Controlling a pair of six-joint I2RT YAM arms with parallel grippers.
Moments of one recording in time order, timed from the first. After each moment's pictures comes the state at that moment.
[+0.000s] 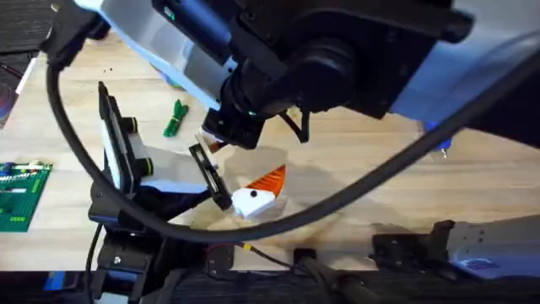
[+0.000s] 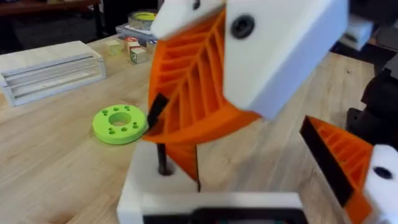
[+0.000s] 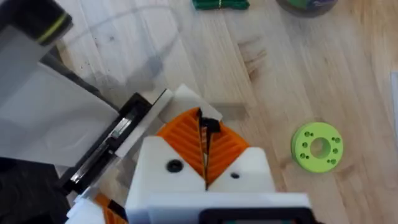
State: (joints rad) left arm -0.11 0.01 0.03 -0.12 0.92 -0.05; right arm 1.06 1.66 1.61 -0.90 0.01 -0.19
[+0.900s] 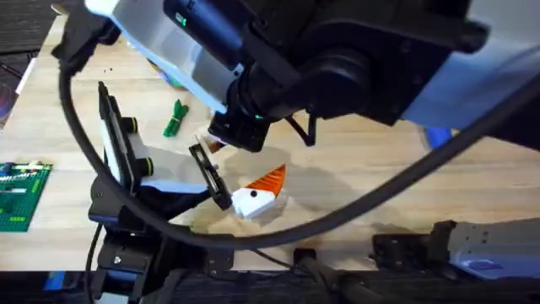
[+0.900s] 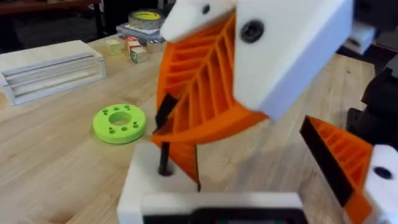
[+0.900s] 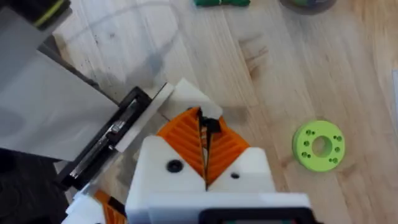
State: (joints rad) left arm -0.11 0.01 0.03 -0.12 0.92 -0.05; right arm 1.06 1.63 1.56 -0.88 0.00 -0.19
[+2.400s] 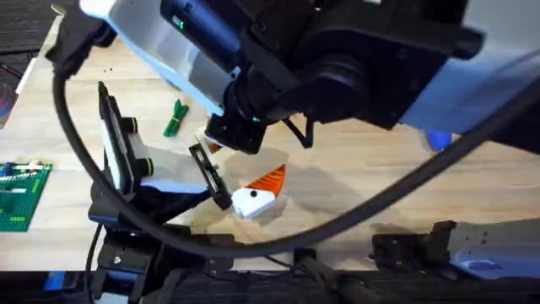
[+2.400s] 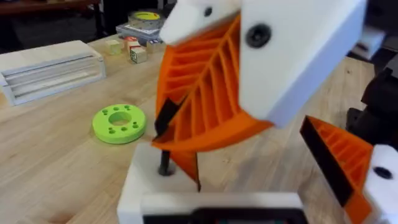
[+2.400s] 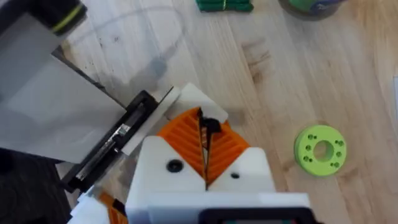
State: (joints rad) left arm -0.11 0.01 0.03 -0.12 0.92 -0.05; right arm 1.07 1.63 1.56 -0.86 -0.01 -0.19
